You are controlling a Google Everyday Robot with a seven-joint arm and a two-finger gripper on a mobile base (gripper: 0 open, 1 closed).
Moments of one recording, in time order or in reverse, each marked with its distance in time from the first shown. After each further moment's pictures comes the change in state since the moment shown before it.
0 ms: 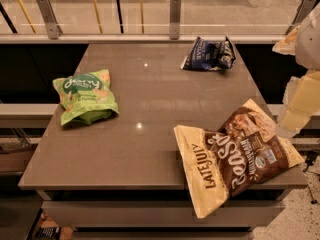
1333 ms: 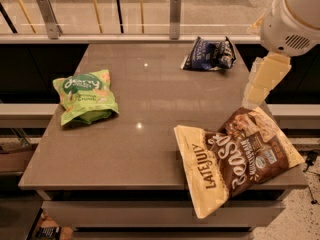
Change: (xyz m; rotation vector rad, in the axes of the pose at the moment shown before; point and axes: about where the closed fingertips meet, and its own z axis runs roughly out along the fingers) arm -0.037 -0.061 0.031 0.089 -0.061 -0.036
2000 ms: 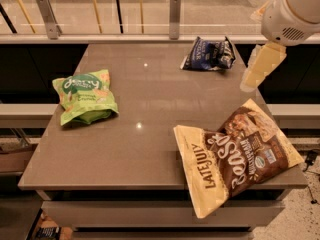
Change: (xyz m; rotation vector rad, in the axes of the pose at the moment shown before) arm 0.003 -0.050 0.014 0.107 -0.041 0.011
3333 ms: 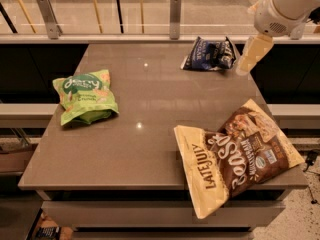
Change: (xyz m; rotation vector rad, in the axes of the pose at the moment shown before) arm 0.018 -0.077 0.061 0.058 -0.013 0.002
